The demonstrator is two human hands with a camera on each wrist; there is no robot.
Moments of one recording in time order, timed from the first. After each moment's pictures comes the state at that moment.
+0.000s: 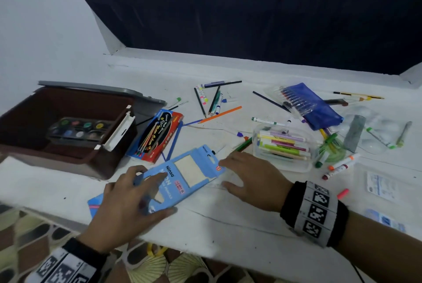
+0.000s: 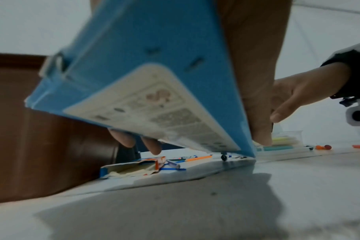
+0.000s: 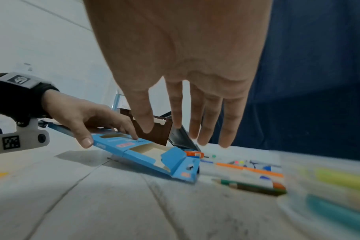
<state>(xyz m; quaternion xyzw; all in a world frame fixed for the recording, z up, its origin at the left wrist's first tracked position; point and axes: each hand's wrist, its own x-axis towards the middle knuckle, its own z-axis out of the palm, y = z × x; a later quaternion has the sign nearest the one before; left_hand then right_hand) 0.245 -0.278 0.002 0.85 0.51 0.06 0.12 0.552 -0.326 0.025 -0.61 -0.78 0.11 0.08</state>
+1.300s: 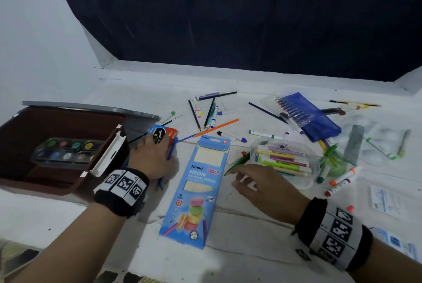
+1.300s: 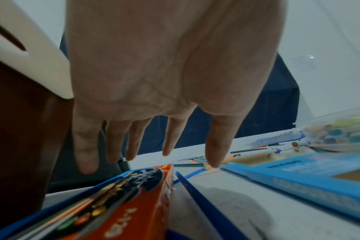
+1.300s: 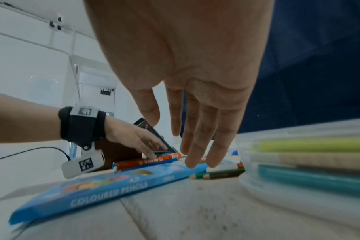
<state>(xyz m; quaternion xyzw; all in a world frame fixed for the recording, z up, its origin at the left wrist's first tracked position) 0.338 -0.136 0.015 0.81 0.57 -0.07 0.08 0.577 -0.315 0.028 -0.67 -0.68 0.23 0.20</state>
